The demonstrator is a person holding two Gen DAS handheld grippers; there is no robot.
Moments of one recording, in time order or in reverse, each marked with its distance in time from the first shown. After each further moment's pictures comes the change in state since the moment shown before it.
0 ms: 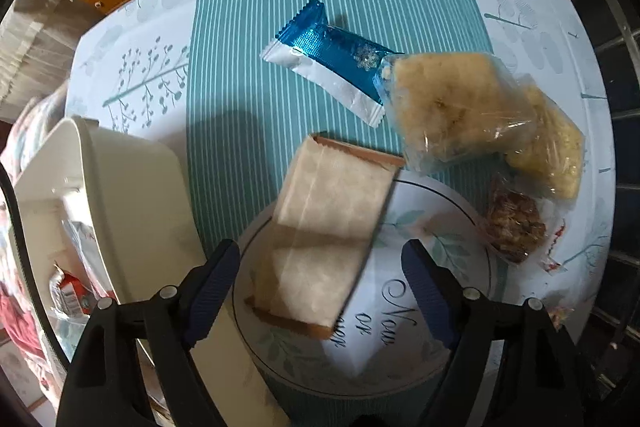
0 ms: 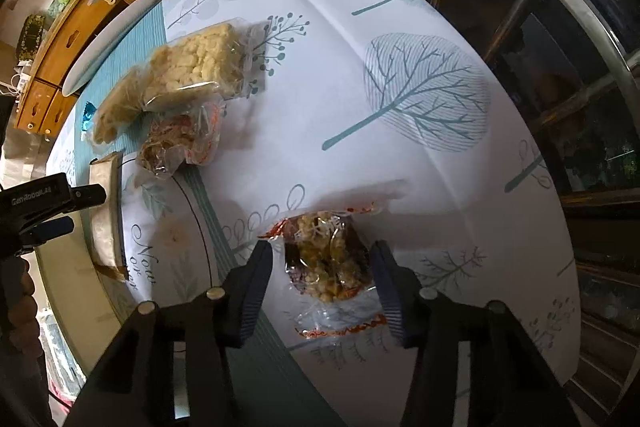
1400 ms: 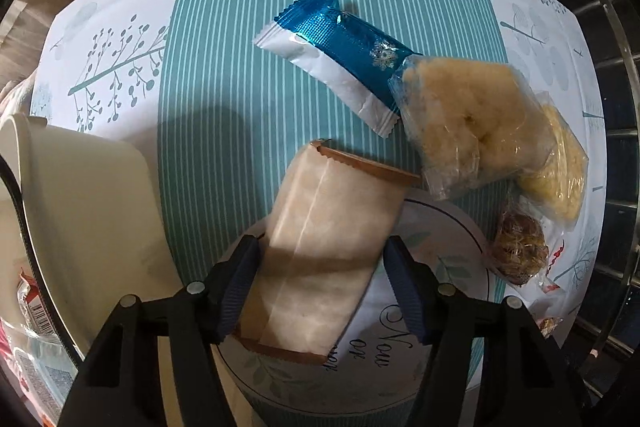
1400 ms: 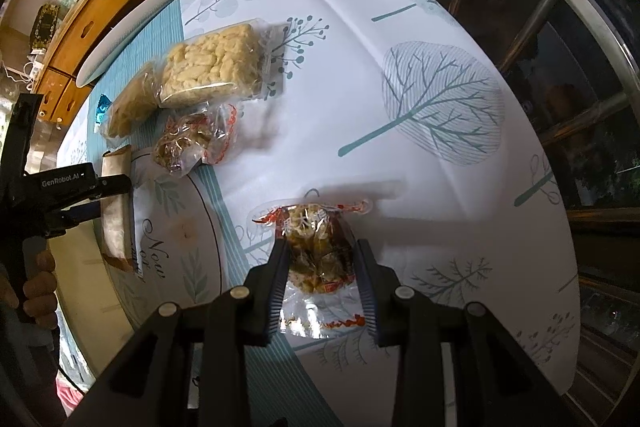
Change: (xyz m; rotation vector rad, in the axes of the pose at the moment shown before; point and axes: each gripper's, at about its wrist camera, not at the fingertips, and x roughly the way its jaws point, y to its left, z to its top) left arm 0.027 0.033 0.022 -0.043 0.025 -0.122; right arm 0.000 0.003 0.005 -0.042 0.005 0.046
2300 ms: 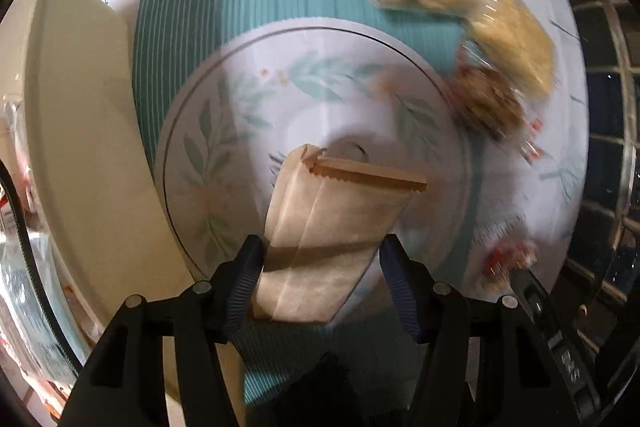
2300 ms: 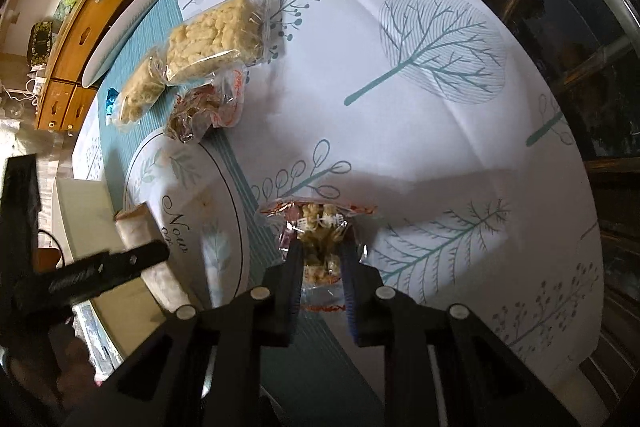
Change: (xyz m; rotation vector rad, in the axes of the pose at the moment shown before) left arm -0.010 -0.033 -0.101 0.020 0.155 -0.057; right arm -0.002 -0.004 -0.017 0.094 0.111 0.087
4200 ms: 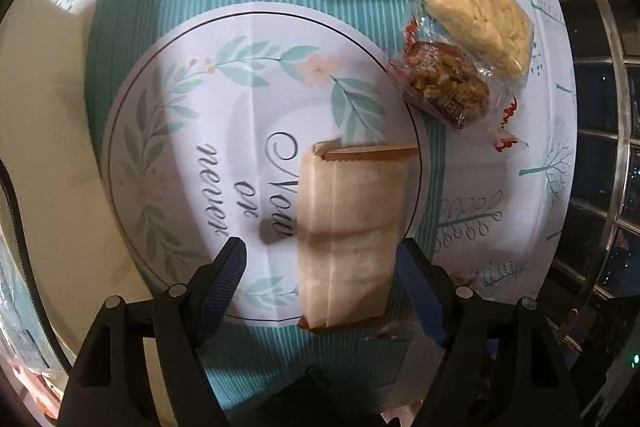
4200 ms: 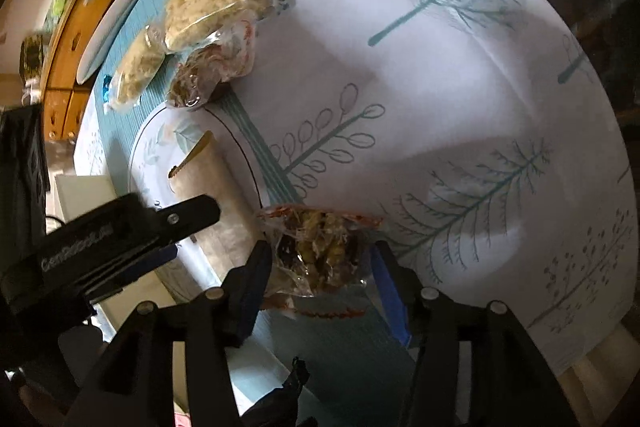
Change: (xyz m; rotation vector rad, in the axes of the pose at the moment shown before) left arm 0.019 -0.033 0.019 -0.009 0.014 -0.018; right arm 0.028 0.024 -0.021 0.066 0.066 0.023
